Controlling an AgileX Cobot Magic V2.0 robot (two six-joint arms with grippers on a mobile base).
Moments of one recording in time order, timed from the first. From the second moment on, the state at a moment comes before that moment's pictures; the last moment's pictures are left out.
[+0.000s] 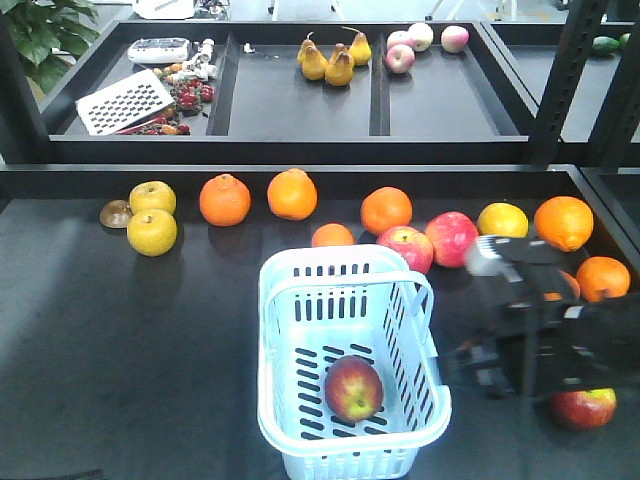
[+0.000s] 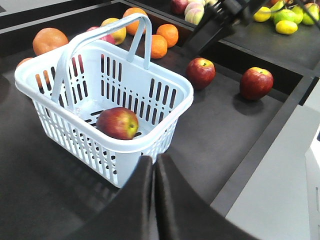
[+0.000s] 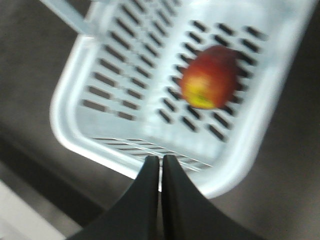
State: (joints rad) left arm -0.45 0.41 -0.31 -0.89 0.58 0.81; right arm 0.22 1.27 -0.72 0.68 0.70 -0.51
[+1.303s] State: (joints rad) left arm -0.45 0.41 -0.31 -0.89 0.57 0.81; right arm -0.24 1.80 -0.98 0.21 0.60 -0.26
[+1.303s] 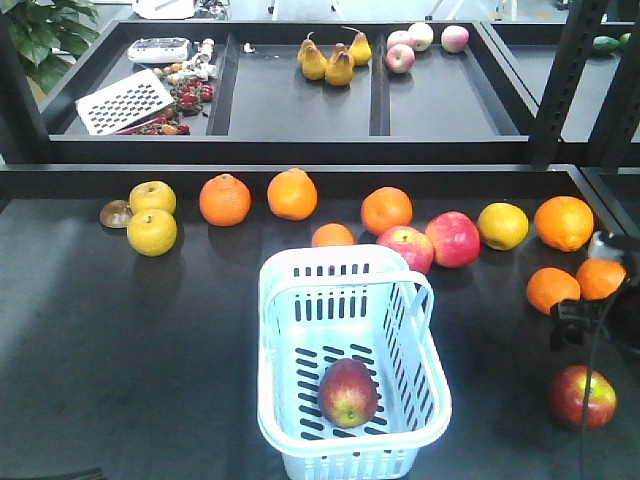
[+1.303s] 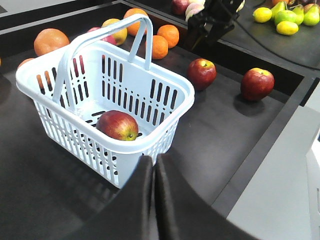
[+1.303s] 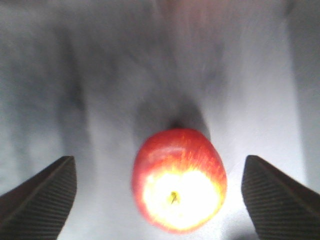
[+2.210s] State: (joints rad) left arm -0.45 0.41 -0.31 -0.89 0.57 0.81; right arm -0.24 1.76 -0.99 0.21 0.72 -0.33
